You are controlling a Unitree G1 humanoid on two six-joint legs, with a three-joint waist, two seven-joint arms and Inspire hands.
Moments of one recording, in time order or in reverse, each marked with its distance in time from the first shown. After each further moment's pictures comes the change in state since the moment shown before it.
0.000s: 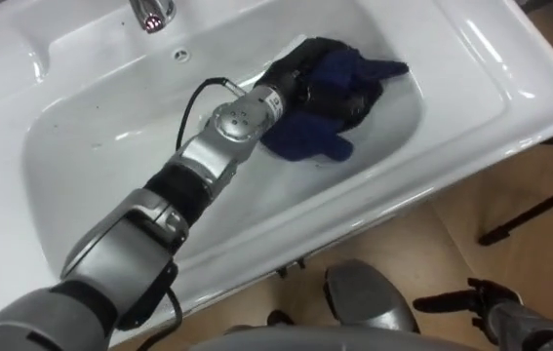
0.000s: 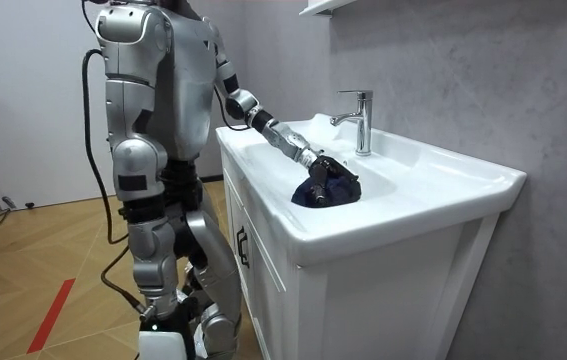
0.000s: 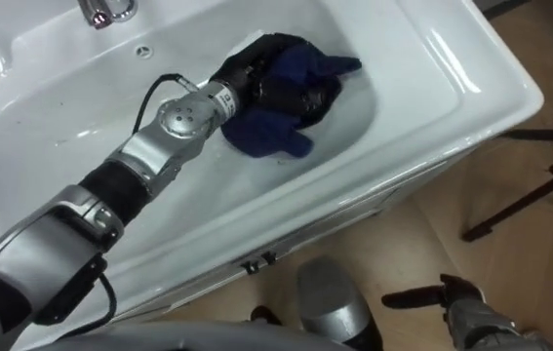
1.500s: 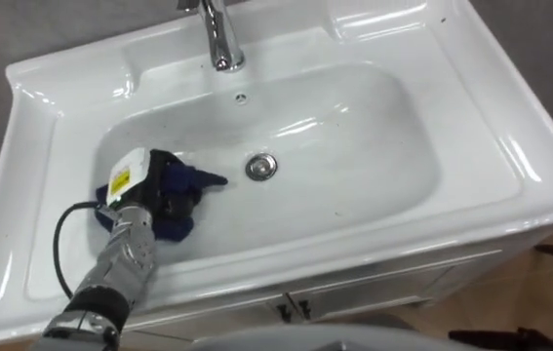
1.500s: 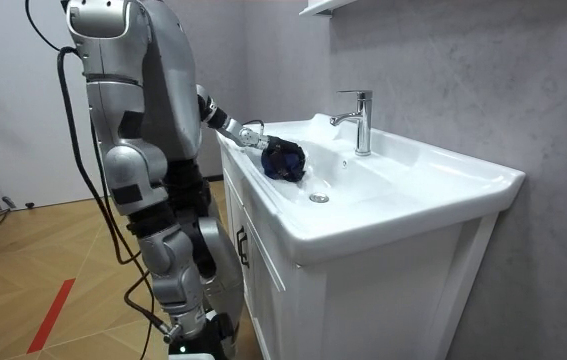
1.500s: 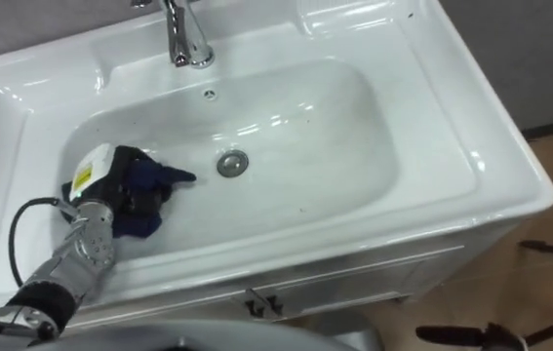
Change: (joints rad) left arm 0.524 0.141 0.492 0.143 0.895 -0.109 0.456; right arm 0.187 0.014 -0.412 -0.130 -0.149 0.052 -0.089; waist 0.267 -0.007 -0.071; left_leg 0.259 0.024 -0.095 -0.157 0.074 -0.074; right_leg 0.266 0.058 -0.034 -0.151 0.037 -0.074
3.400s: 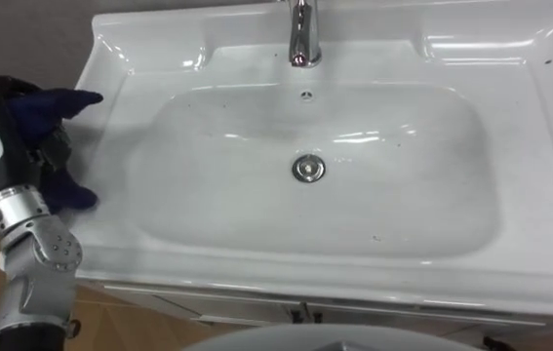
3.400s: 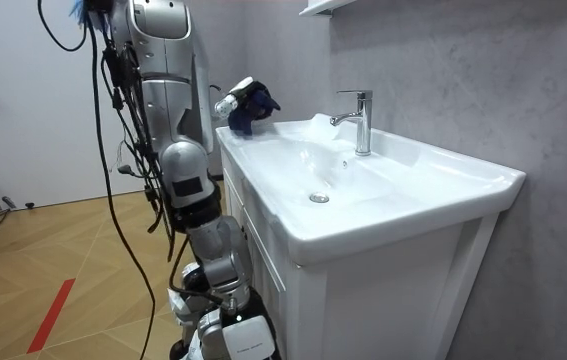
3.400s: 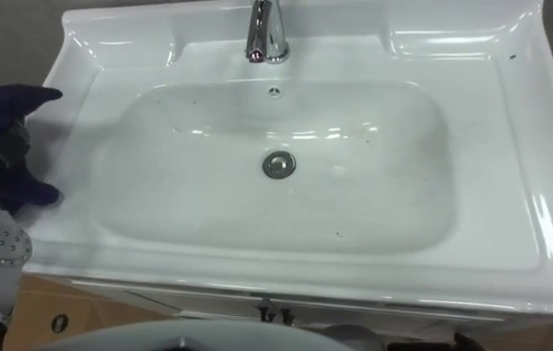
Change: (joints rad) left arm 0.227 0.099 0.286 -0.594 0.039 0.095 0.319; right arm 0.053 0.055 0.095 0.029 0.000 -0.082 0.061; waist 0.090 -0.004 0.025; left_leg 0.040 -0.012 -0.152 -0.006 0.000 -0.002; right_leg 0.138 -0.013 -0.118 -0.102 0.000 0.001
